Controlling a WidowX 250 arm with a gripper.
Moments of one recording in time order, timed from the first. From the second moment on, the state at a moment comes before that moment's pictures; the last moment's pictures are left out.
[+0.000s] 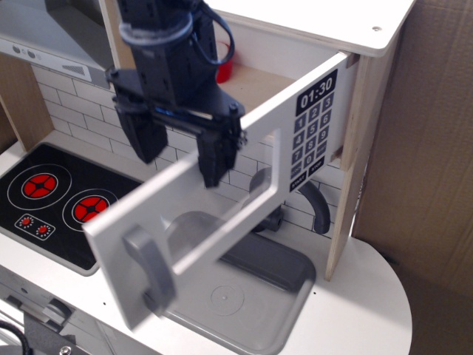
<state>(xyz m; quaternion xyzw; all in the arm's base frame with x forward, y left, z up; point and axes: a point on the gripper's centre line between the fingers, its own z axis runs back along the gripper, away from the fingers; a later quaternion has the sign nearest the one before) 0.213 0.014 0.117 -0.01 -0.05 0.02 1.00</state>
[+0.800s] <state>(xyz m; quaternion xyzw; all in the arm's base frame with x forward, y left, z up) 0.236 0.088 0.136 0.04 -0.05 0.02 1.00</state>
